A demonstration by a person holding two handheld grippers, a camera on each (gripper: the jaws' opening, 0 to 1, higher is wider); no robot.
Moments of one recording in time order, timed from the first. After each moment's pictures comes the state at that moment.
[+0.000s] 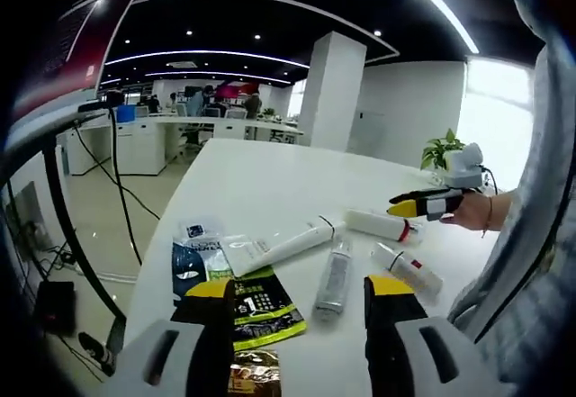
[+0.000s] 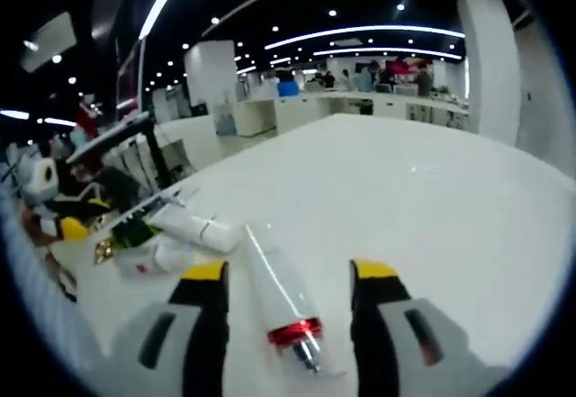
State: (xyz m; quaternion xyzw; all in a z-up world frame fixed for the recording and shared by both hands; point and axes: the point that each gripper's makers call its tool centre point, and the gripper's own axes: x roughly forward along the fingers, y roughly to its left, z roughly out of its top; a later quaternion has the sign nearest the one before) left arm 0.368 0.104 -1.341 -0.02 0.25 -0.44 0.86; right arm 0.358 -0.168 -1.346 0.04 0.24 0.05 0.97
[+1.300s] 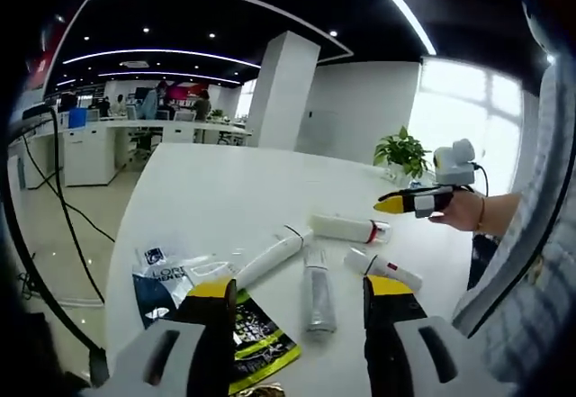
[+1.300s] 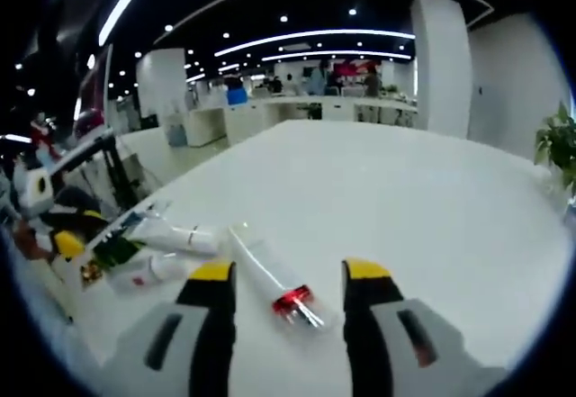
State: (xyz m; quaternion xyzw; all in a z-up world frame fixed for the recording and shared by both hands) left arm 0.373 0.074 -1.333 -0.01 0.23 -0.56 0.80; right arm 0.314 -0.172 -1.319 0.04 0.22 -0.07 0.97
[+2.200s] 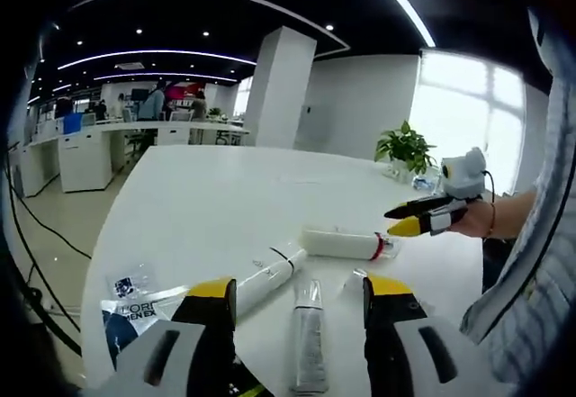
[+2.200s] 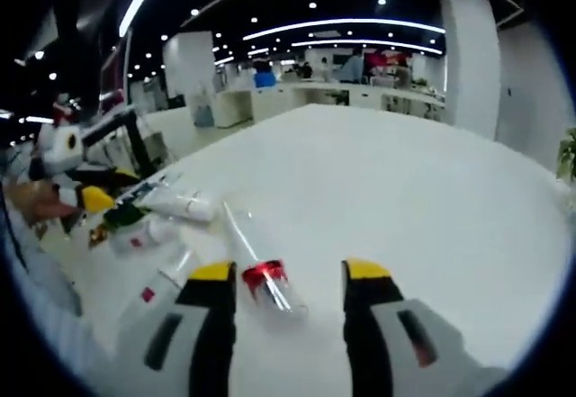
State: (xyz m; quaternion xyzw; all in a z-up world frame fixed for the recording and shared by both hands) left arm 0.379 0.019 -1.330 0.00 0.24 -0.55 0.80; right arm 0.315 -0.183 -1.349 0.02 0.27 0.03 0.96
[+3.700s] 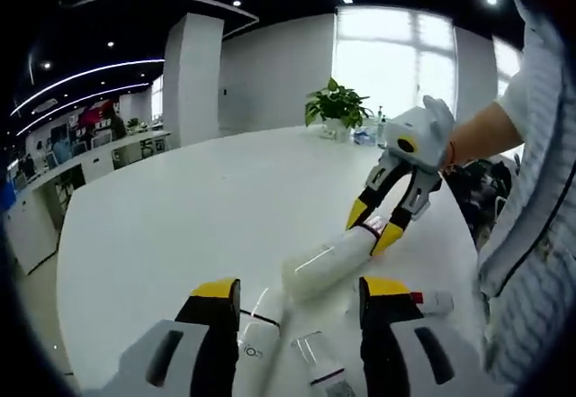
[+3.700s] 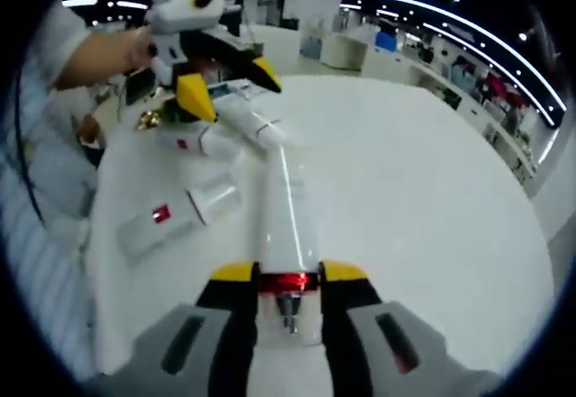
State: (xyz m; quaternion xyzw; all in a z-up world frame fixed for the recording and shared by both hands) left arm 0.388 -0.069 -1.333 0.14 0.21 -0.70 0.67; right arm 0.311 -0.154 -1.379 -0.16 0.38 0.24 0.88
